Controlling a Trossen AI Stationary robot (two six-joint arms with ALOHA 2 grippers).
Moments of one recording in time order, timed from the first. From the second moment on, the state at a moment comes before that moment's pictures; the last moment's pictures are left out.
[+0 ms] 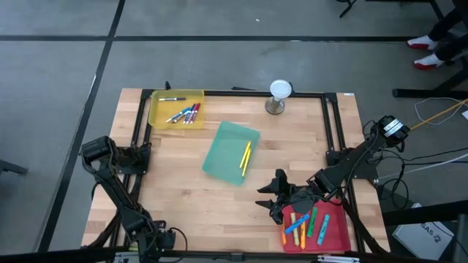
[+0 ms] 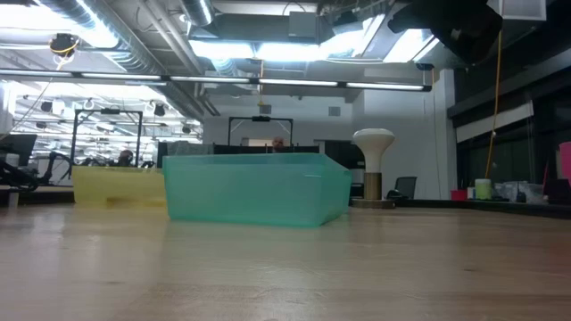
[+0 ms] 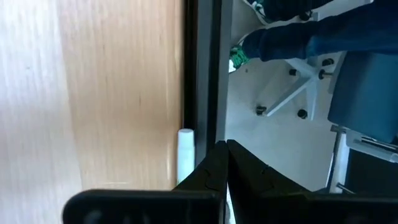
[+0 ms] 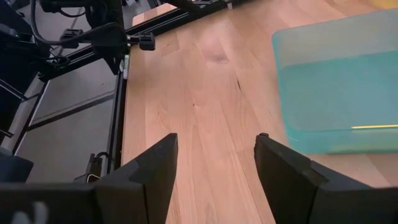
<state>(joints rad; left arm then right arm) -1.09 1.79 0.97 -0.23 0.11 -1.19 0.66 1.42 0.89 0.01 0.58 0.70</state>
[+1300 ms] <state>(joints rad) -1.07 1.78 1.10 -0.20 0.13 -1.11 0.66 1.42 0.89 0.01 0.58 0.69</state>
